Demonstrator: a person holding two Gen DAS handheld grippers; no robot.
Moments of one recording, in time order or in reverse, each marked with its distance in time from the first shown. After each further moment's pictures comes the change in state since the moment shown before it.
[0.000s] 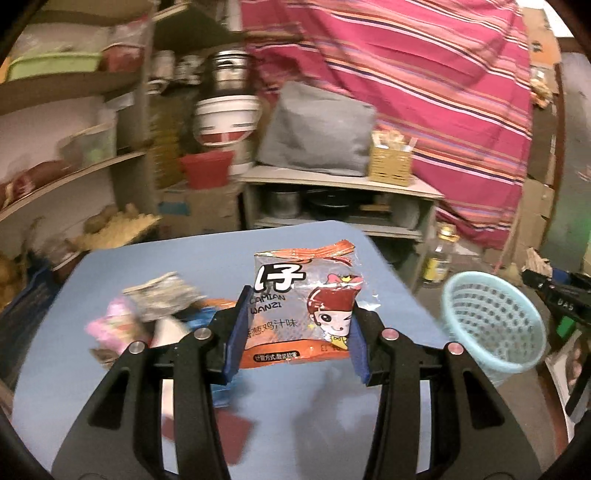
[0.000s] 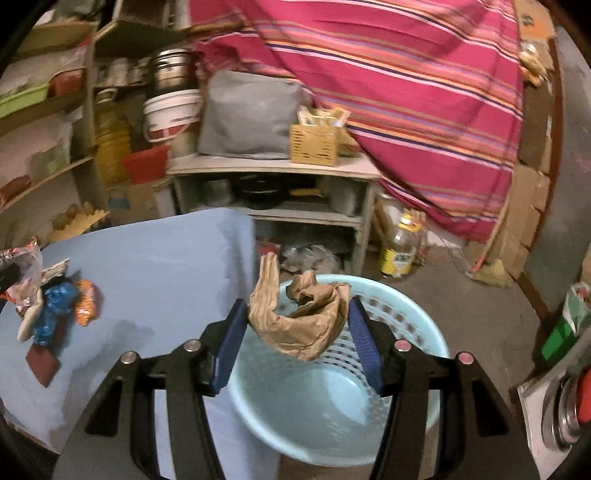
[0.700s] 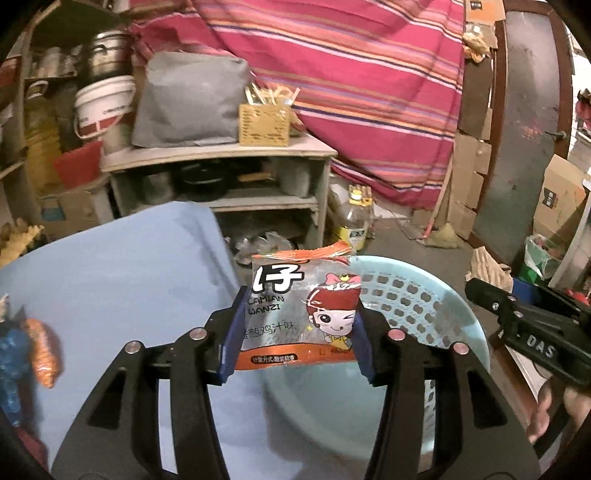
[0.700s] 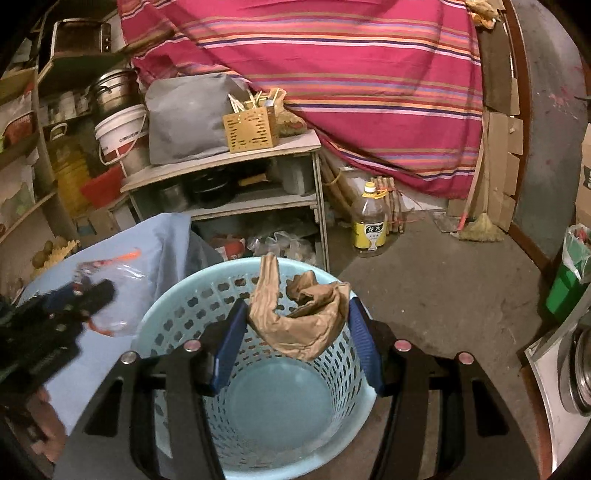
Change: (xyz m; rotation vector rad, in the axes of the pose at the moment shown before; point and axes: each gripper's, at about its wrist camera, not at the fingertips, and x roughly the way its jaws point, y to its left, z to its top) left arm 0.111 -0.214 -0.006 0.114 0.123 -0.266; right arm 0.045 -0.111 -0.021 0.176 0.039 -0.026
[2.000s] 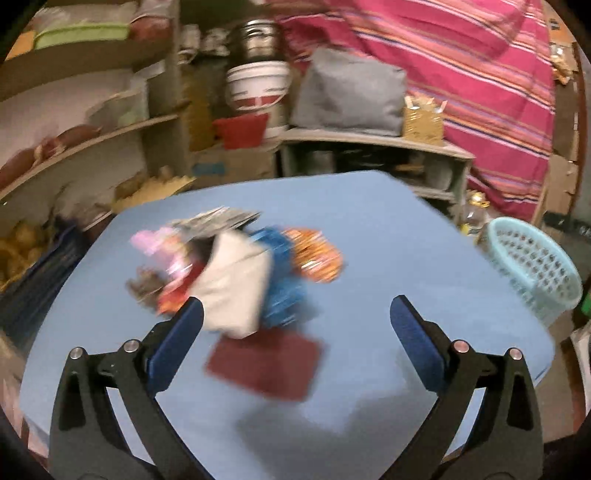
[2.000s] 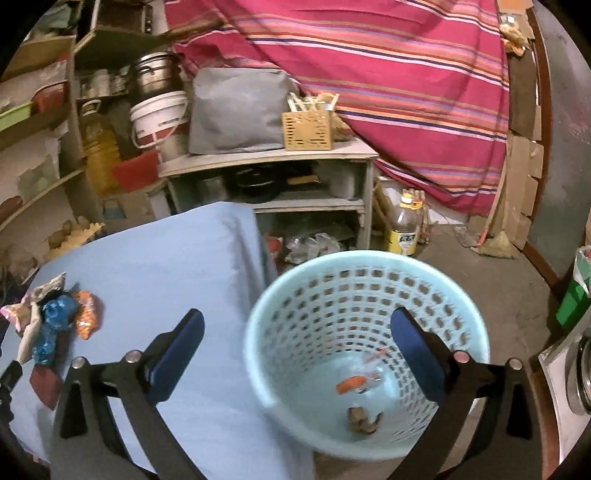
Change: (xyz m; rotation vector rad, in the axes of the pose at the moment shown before) left arm -0.178 0.228 -0.121 -0.152 -0.005 0.413; right arm -0.028 0.144 -0.029 -0.086 -0.024 0.038
